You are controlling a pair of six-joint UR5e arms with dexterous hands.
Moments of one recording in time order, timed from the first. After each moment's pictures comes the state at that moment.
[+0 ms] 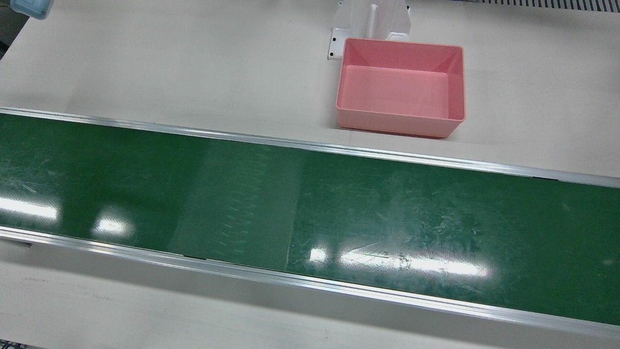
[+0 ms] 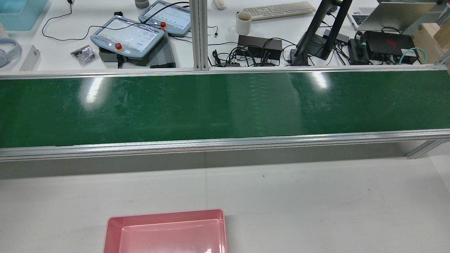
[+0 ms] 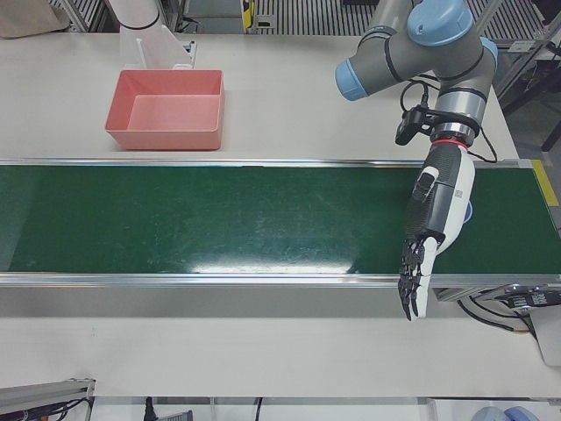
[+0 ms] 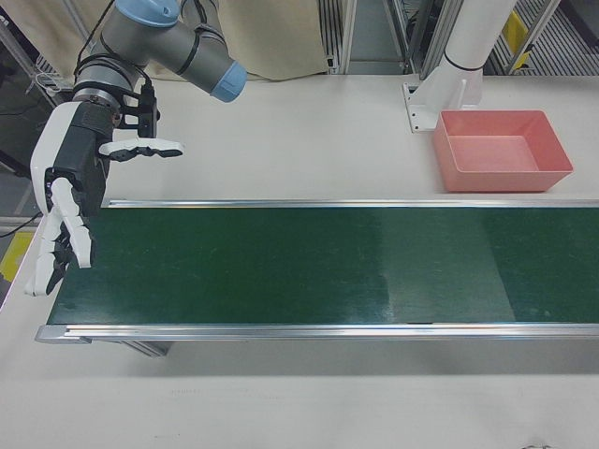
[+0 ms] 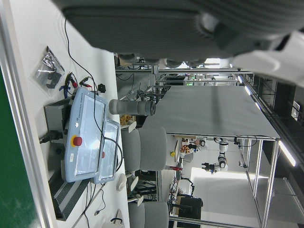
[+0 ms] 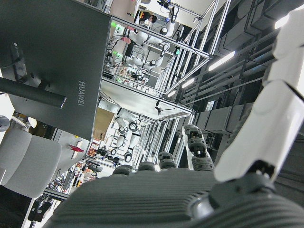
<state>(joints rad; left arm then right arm) -1.41 -1.80 -1.68 0.28 1.80 0.00 1.49 -1.50 1.79 -3.25 -1.48 -0.32</state>
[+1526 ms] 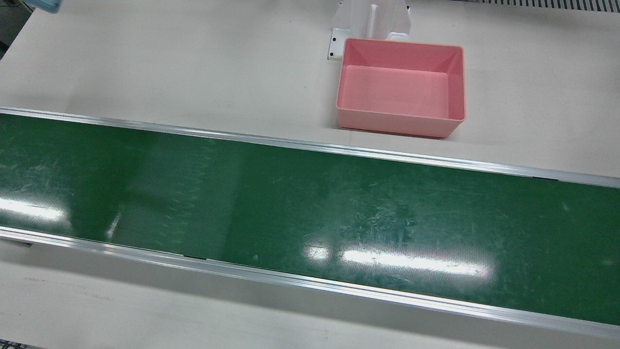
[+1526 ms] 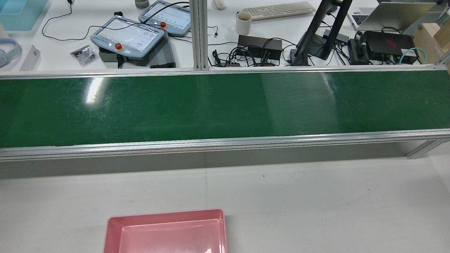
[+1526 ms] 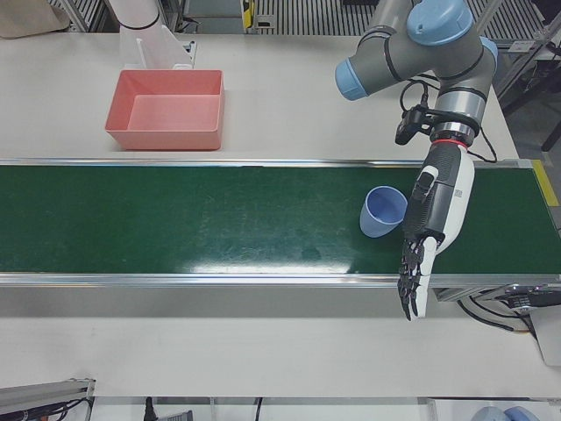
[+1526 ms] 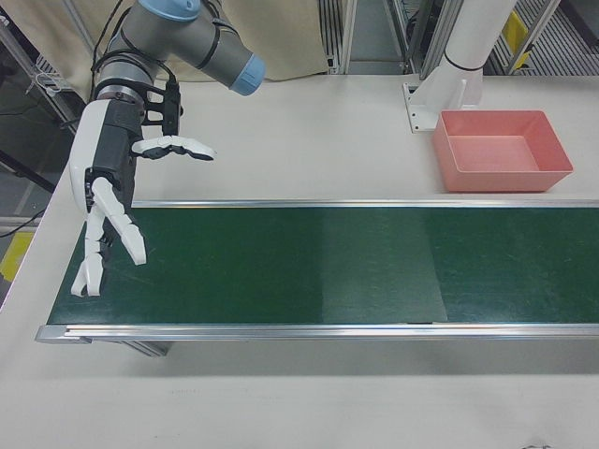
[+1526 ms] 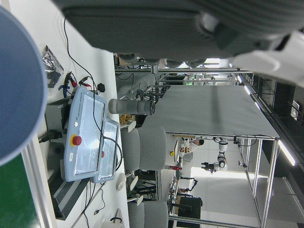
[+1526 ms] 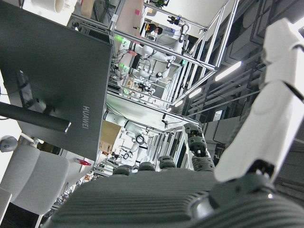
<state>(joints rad) -1.41 -1.80 -1.68 0.28 1.80 0.00 1.44 -1.49 1.86 -3.34 -1.48 -0.32</state>
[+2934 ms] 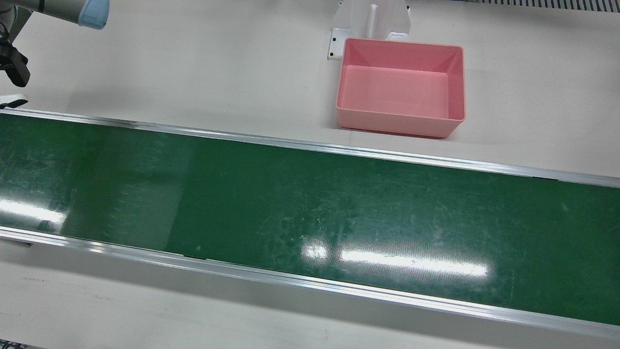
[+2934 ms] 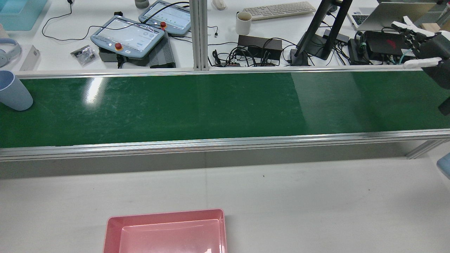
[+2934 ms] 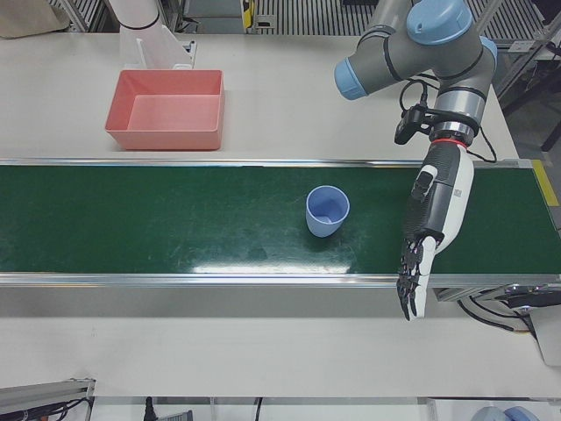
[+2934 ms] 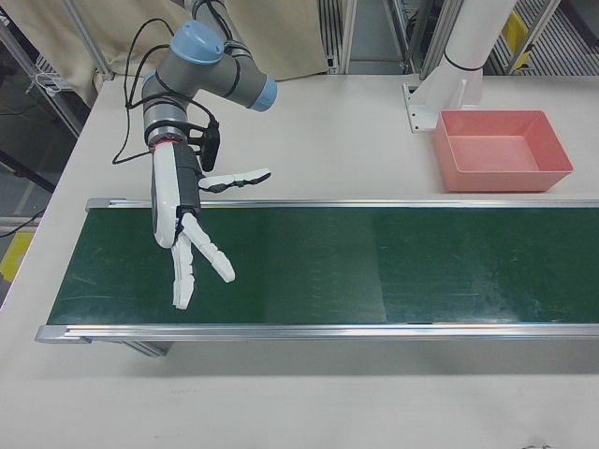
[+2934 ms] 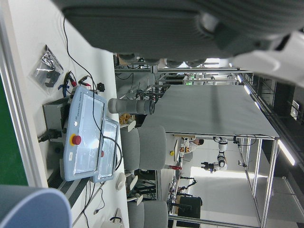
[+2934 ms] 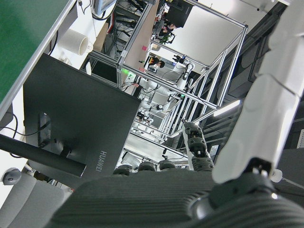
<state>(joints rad) -1.41 -1.80 -1.69 0.28 1.80 0.00 1.26 -1.56 1.83 -3.17 -1.42 -0.43</state>
